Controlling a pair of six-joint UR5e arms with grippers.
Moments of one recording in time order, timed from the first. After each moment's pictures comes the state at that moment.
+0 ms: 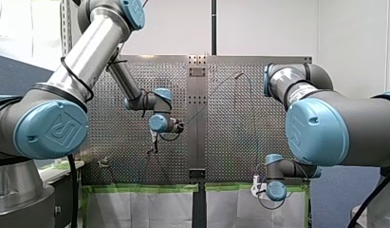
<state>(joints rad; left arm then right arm) -0.37 -2.16 -1.72 -2.50 -1.63 -1.79 1.80 -0.36 1.54 -0.76 1.72 1.68</state>
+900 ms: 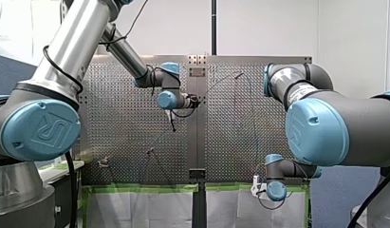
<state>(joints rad) -0.48 -1.99 -1.68 -2.56 -1.57 -1.92 1.80 -0.36 1.54 -0.76 1.72 1.68</state>
